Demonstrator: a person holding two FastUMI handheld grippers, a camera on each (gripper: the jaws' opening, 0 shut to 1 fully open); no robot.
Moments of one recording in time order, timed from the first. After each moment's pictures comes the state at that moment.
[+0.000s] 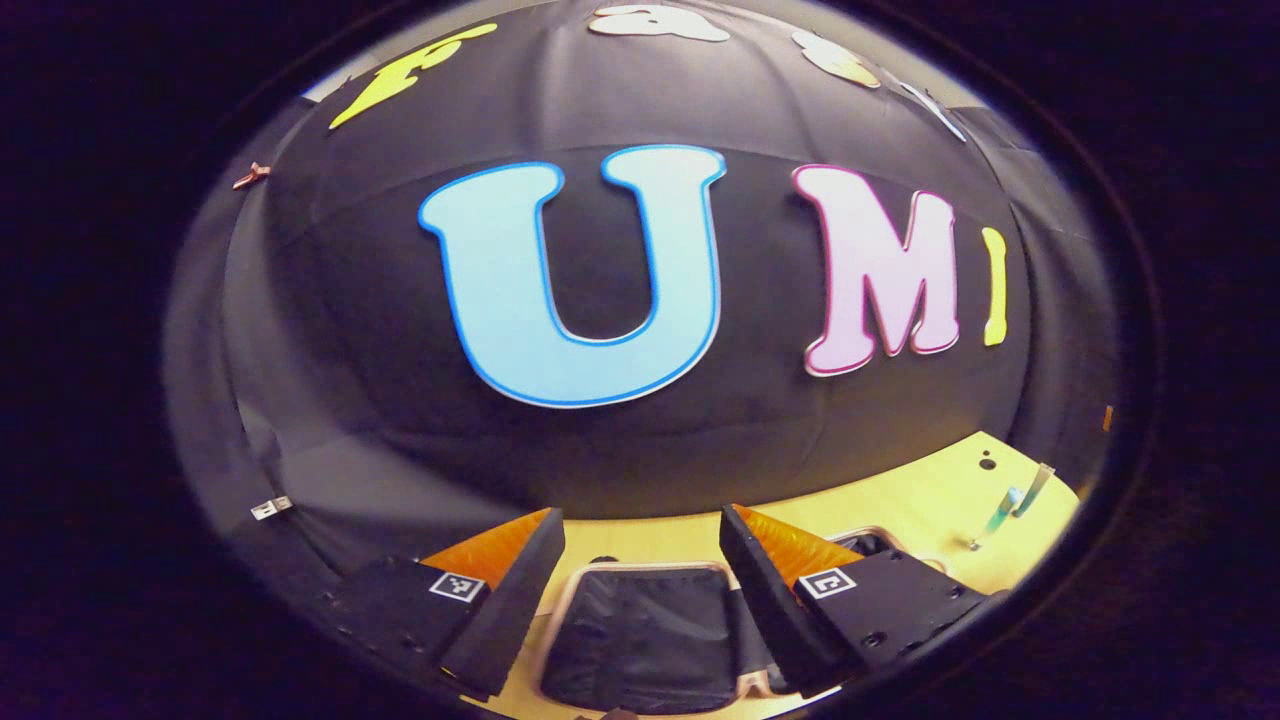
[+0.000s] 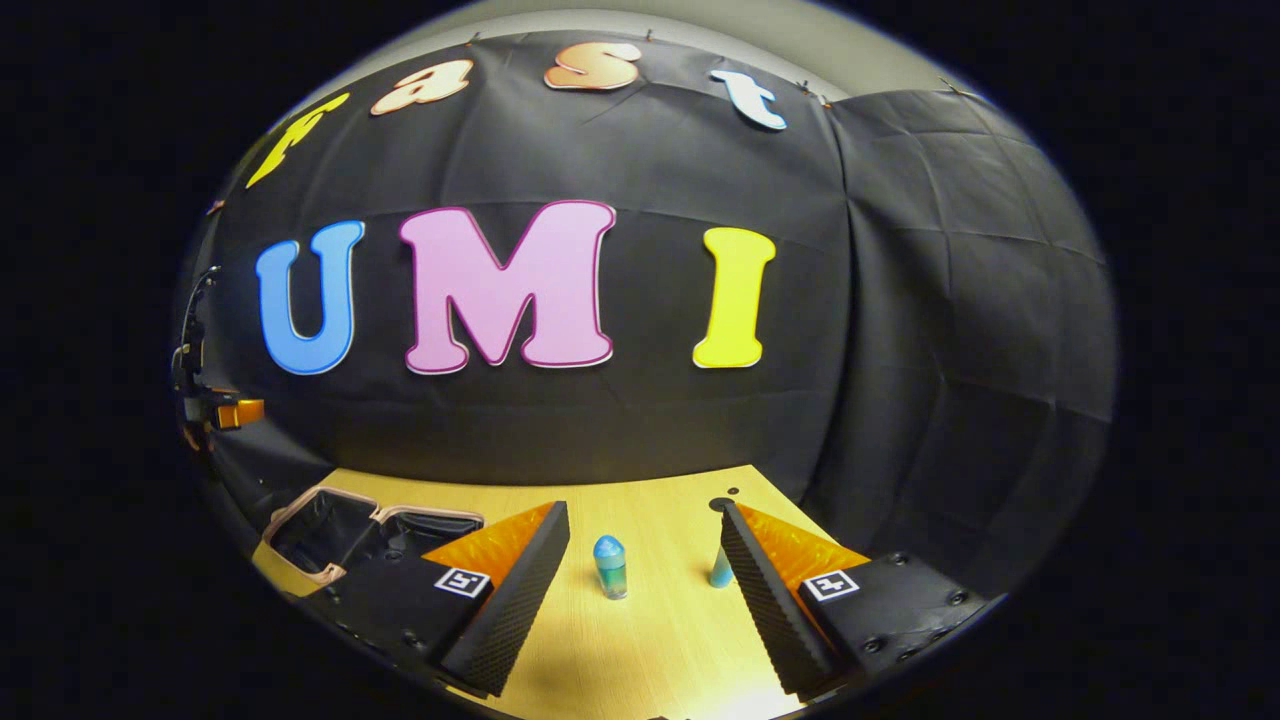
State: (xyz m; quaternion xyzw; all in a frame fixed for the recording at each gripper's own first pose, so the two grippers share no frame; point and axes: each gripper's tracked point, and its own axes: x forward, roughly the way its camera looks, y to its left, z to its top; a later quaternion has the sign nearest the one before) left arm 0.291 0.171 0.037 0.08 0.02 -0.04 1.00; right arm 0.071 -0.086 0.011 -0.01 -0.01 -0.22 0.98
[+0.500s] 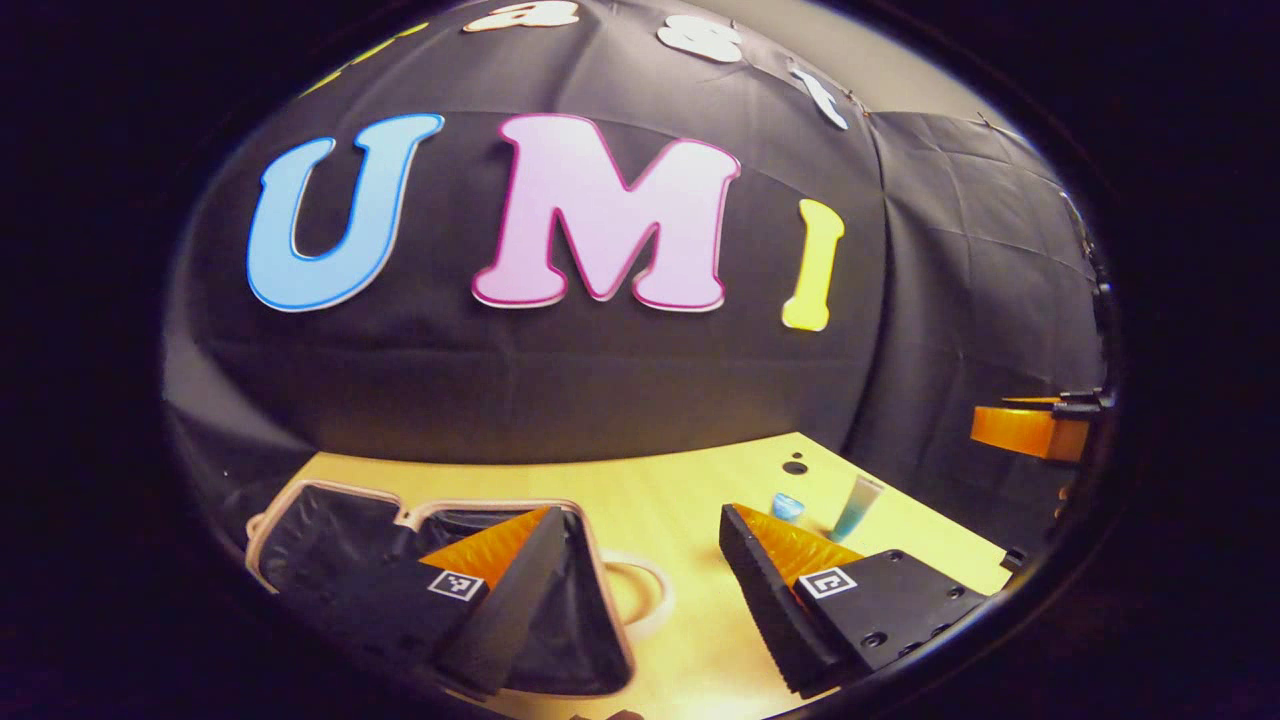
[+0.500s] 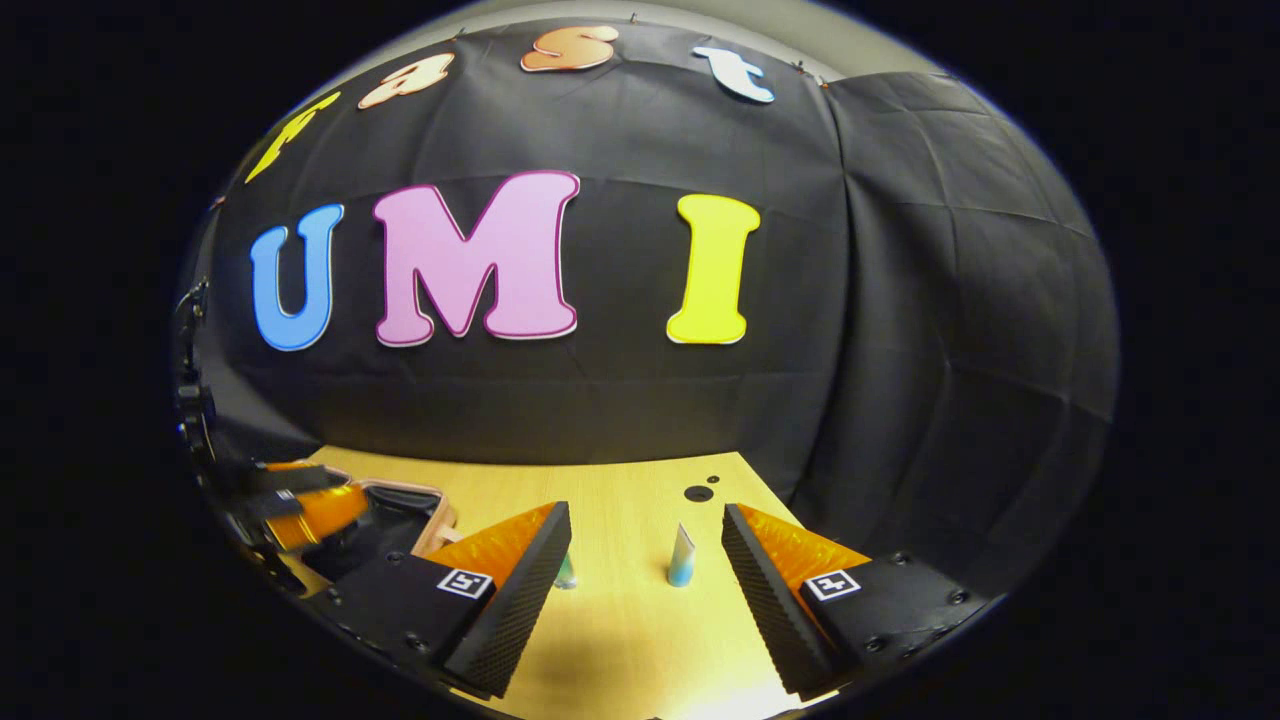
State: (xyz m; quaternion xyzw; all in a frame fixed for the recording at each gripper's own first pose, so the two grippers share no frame) left arm 0.224 -0.132 -0.123 0.03 0.07 -0.22 0.97; right arm 0.082 -0.166 -0.030 -0.02 0.03 -0.19 0.98
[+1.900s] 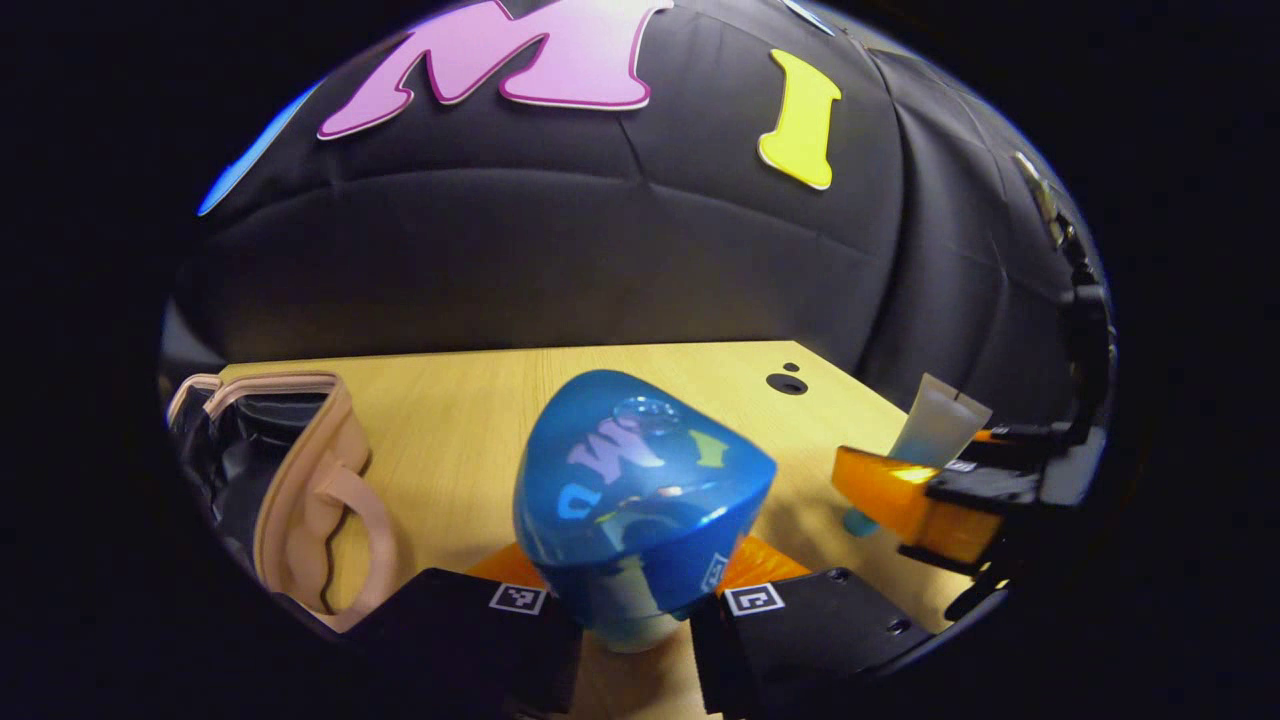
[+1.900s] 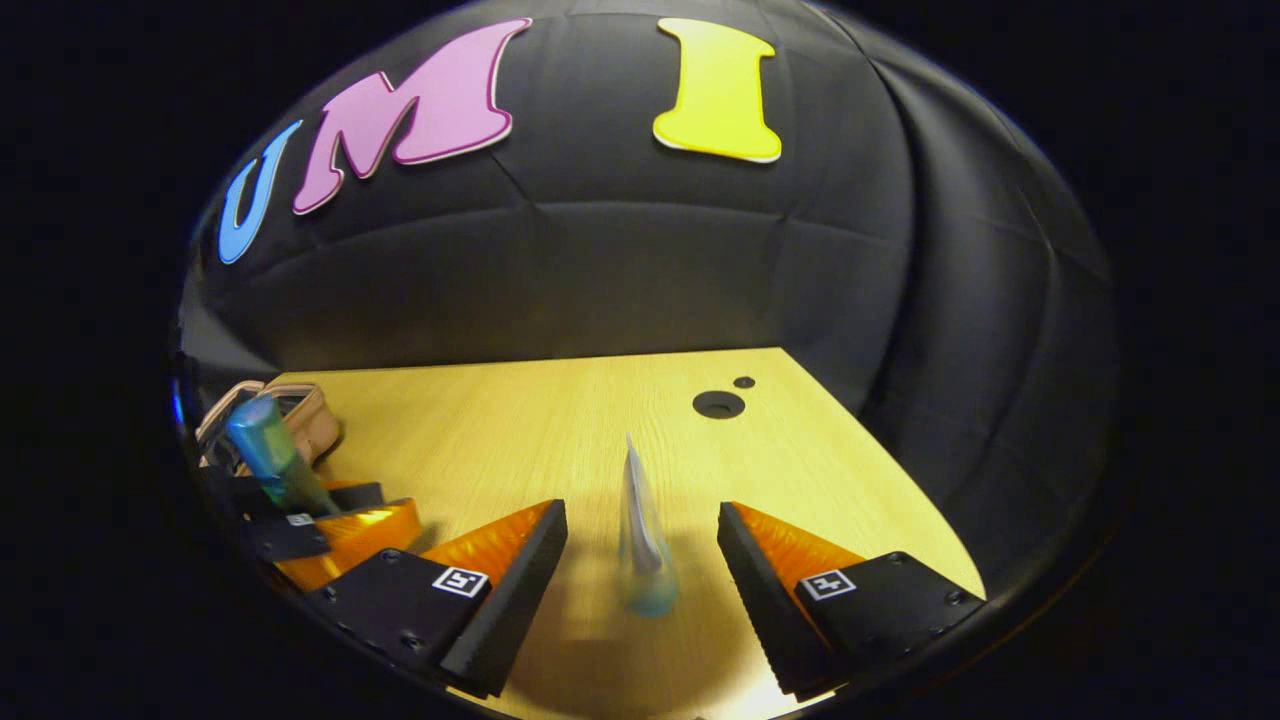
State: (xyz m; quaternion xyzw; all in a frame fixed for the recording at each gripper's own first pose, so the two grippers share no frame) left arm 0.334 -0.276 -0.275 0.03 0.16 -0.19 0.97; right arm 0.249 -0.293 -0.219 0.01 0.13 -0.16 0.98
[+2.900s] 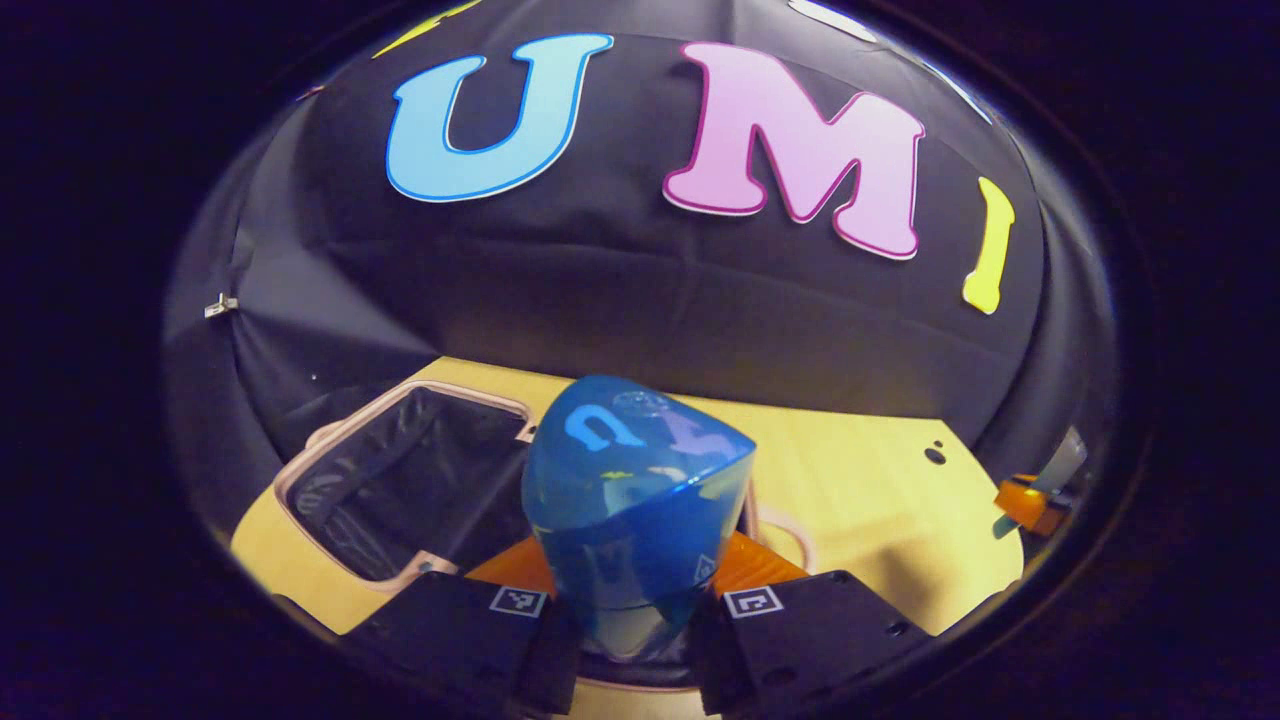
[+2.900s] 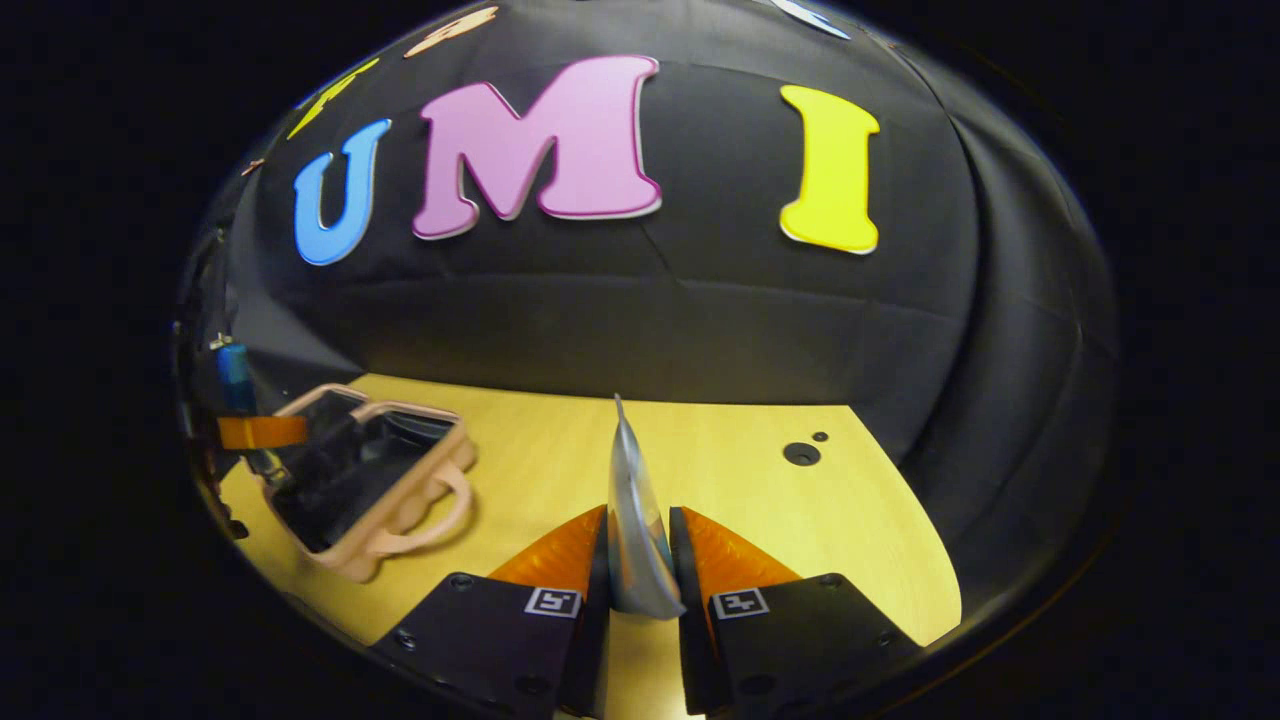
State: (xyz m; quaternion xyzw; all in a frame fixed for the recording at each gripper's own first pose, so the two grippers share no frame) left arm 0.277 0.035 -0.176 -0.01 0.18 0.01 0.98; right arm 0.193 -0.129 -0.118 -0.03 0.11 -0.06 0.99
